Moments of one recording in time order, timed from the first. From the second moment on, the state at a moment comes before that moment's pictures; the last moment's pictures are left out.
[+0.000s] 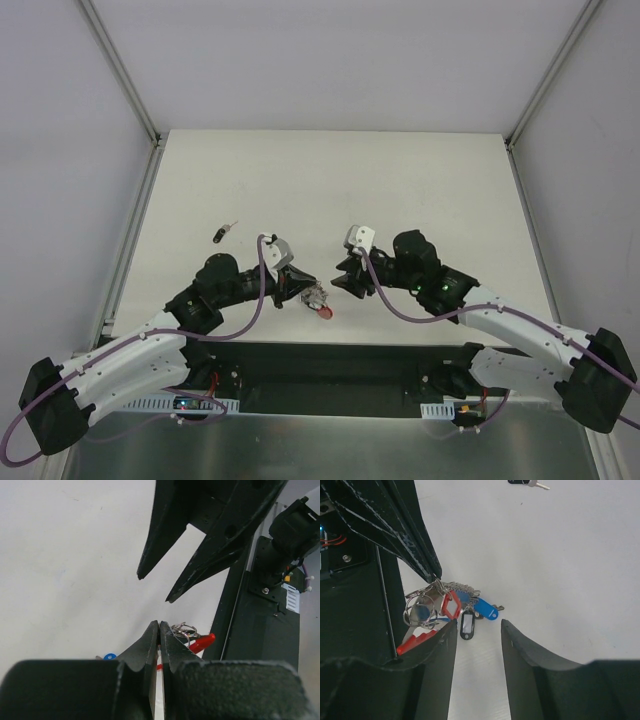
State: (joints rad) left arm -0.80 0.74 0.42 0.17 0.39 -0.12; right arm 0.87 1.02 0.66 -0.01 -0.37 -0.14
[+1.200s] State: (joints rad) left arm -0.80 0.76 0.44 0.21 0.55 -0.03; right arm 0.79 1.19 0.75 -0.03 -0.81 -0.20
